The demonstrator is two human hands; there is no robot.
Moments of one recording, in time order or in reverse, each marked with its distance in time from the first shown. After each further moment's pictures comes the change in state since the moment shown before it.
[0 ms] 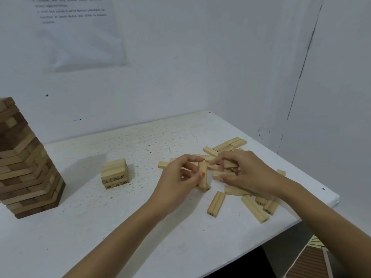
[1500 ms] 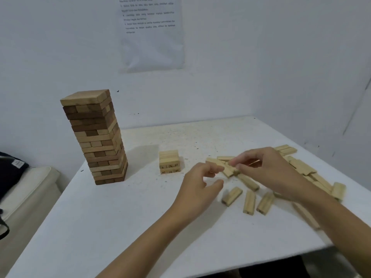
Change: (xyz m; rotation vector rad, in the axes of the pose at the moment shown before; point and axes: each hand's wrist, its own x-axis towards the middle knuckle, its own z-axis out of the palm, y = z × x) left_hand -0.058 0.000 -0.042 0.200 0.184 -0.021; right_hand 0.012 -0.075 0.033 0.236 0.016 0.129
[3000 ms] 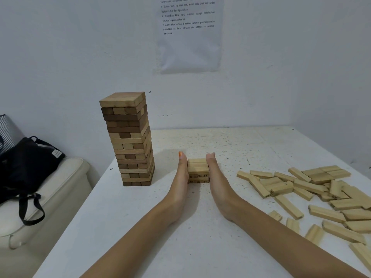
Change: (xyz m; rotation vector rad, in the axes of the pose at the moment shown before) left_hand 0.023 -0.024 -0.058 -0.552 0.202 -0.381; right_hand 0.066 -0.034 0.150 0.687 -0.256 0.186
